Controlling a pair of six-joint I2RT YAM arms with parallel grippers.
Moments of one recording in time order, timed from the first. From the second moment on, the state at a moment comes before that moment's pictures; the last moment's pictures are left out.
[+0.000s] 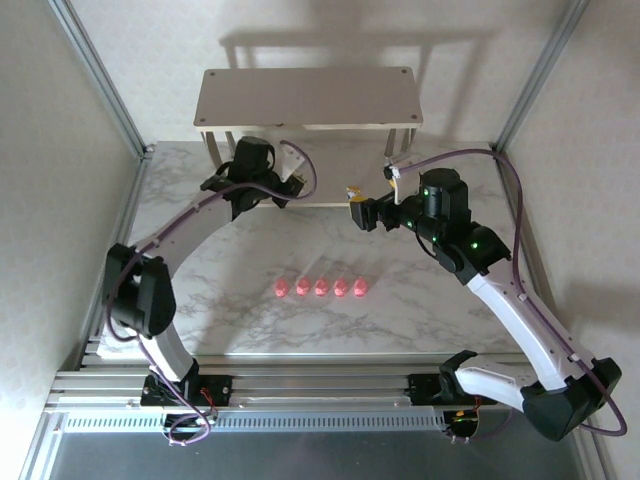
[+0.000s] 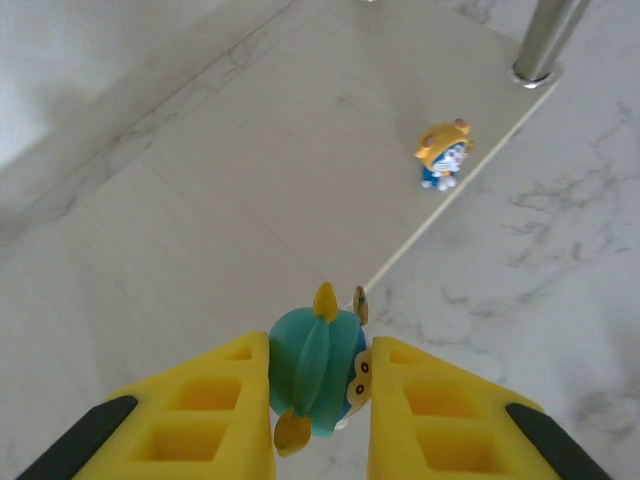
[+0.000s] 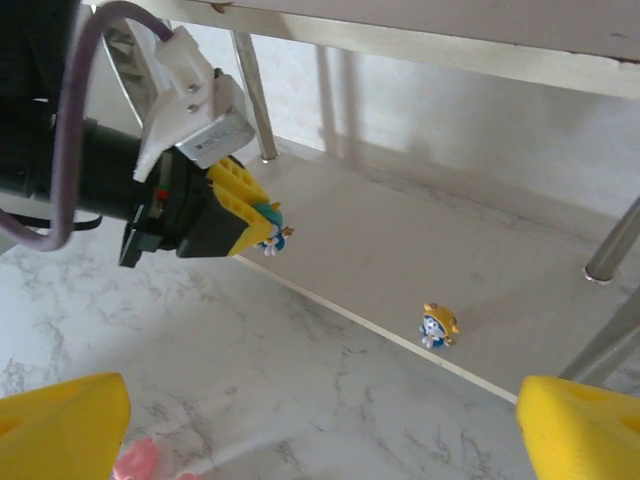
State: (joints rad) left arm -0.39 1.76 1.48 -0.35 0.24 0.33; right arm 0.55 1.11 1.20 -0.45 -0.10 0.02
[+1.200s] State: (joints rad) left arm -0.38 2.11 1.69 -0.37 0.34 0.56; right arm 0.45 1.10 1.14 -0.39 -0.07 0.04
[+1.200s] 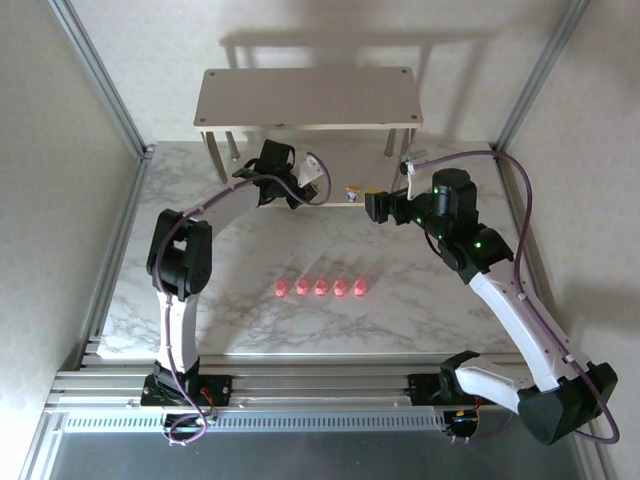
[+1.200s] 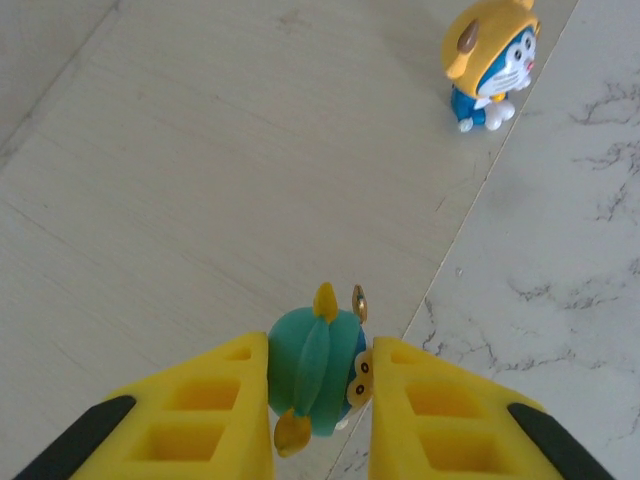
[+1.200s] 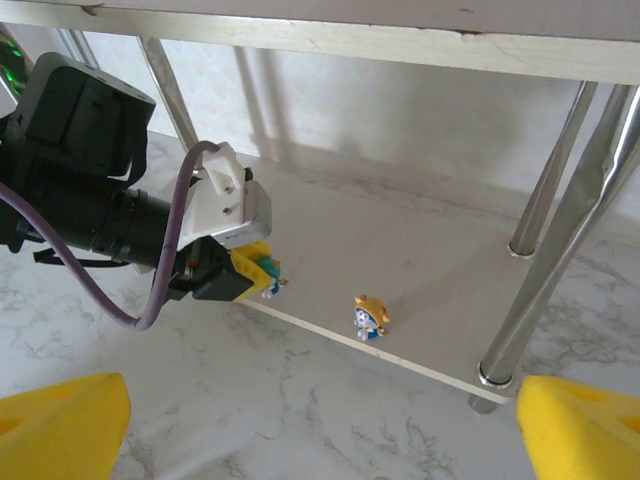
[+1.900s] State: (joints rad) left arm -0.34 2.13 1.72 -0.37 0.34 0.56; right arm 0.43 1.16 1.14 -0.36 -0.08 0.06
